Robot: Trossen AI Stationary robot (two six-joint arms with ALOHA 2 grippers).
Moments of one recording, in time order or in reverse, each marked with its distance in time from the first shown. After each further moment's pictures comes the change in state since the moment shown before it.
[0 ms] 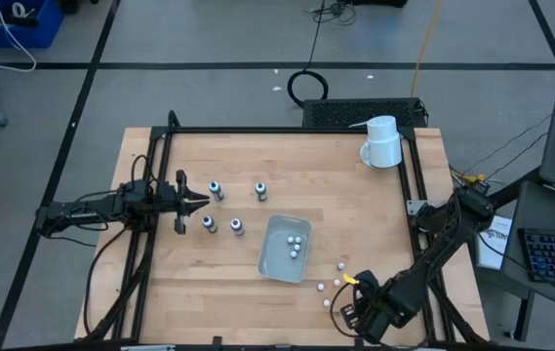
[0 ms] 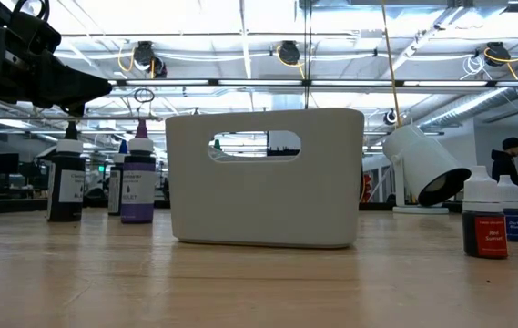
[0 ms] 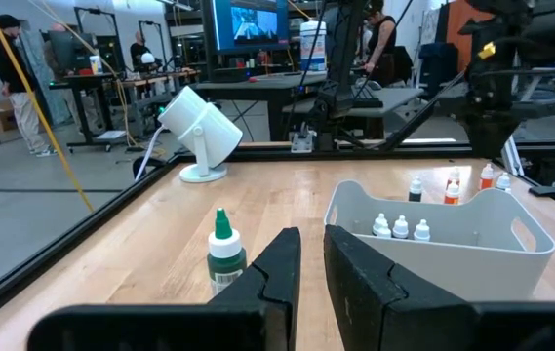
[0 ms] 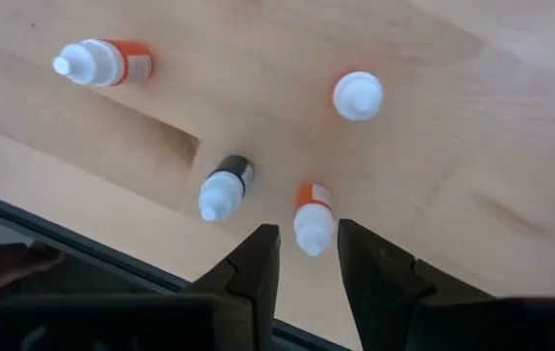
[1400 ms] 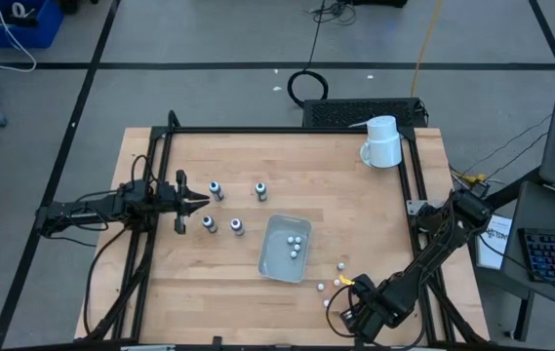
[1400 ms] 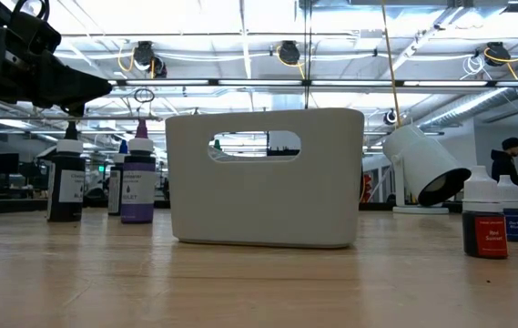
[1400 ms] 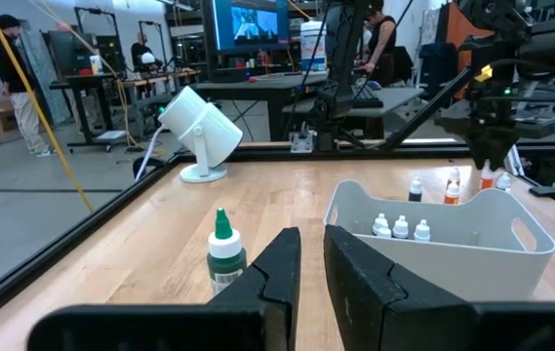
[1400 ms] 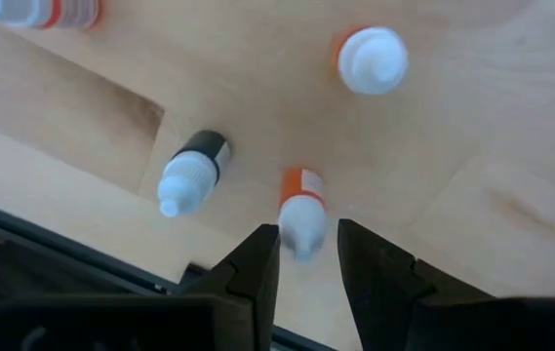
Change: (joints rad) left arm 0.000 0.000 0.000 0.000 0.000 0.000; right arm -0.014 0.044 -0.041 0.085 -0.103 -0.061
